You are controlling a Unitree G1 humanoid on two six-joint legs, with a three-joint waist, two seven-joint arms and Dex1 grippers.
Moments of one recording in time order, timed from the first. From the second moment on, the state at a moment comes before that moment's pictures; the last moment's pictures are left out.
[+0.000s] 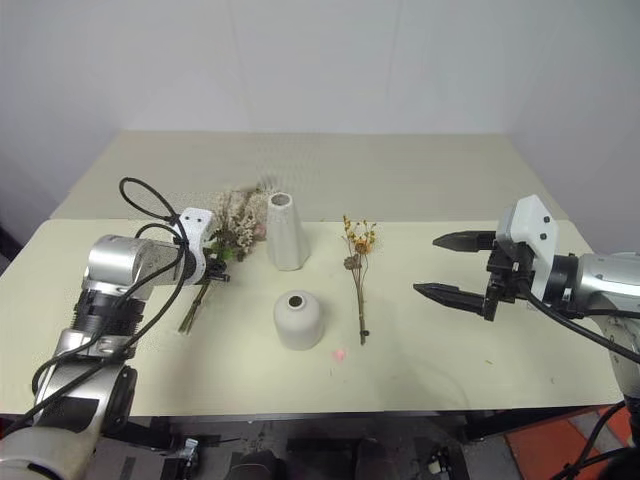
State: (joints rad) left arm -0.85 0.51 0.00 0.25 -0.28 1.26 -0.25; right arm -0.29 -1.00 -0.29 -0.29 0.61 0.50 1.13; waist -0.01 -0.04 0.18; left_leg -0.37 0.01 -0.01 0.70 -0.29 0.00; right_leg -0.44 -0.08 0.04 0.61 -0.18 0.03
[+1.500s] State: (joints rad) left arm -1.22 0.24 0.23 0.78 -0.45 0.12 -0.80; right arm -0.23 -1.00 -0.30 -0.36 0.61 0.48 1.11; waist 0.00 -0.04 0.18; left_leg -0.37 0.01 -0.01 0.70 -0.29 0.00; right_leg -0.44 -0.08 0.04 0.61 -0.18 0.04
